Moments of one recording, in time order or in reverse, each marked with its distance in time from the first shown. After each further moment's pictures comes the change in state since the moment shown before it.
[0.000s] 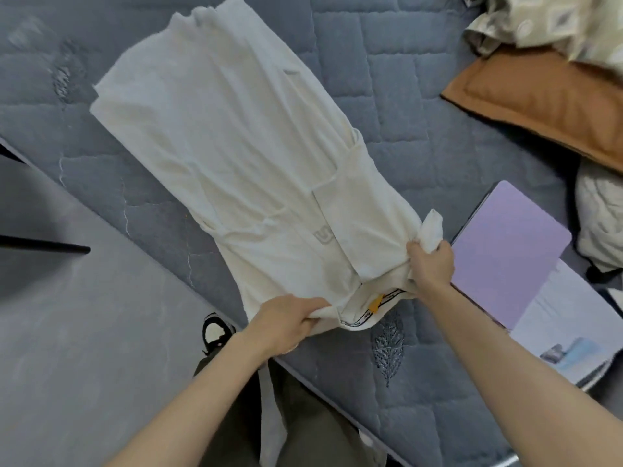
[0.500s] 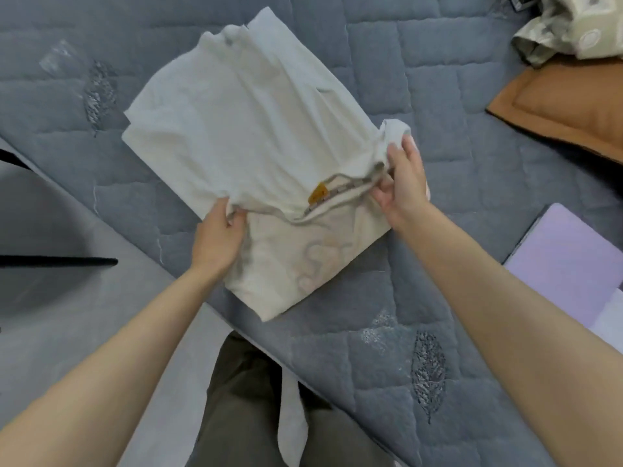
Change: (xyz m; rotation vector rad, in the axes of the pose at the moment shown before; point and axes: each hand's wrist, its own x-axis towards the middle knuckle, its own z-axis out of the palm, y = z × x) left_hand 0.034 -0.100 -0.162 -0.452 0.706 -0.428; right_hand -0.004 -0.172 0.110 0.711 -0.469 0.037
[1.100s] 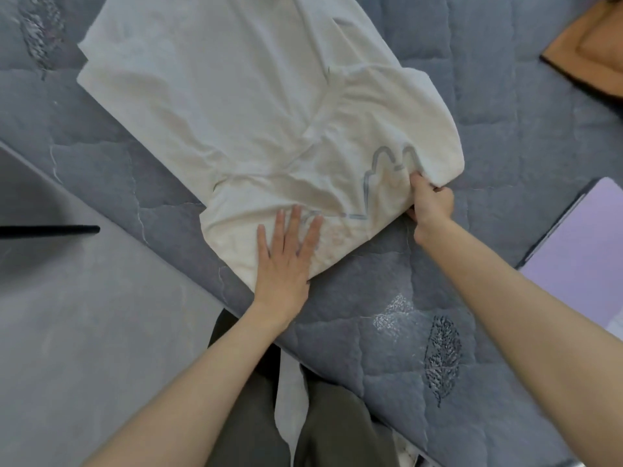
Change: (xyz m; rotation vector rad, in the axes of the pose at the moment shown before) left_hand -0.046 -0.054 0.102 0.930 -0.268 0.396; right_hand 0.043 0.079 -0.052 -0.320 0.417 0.115
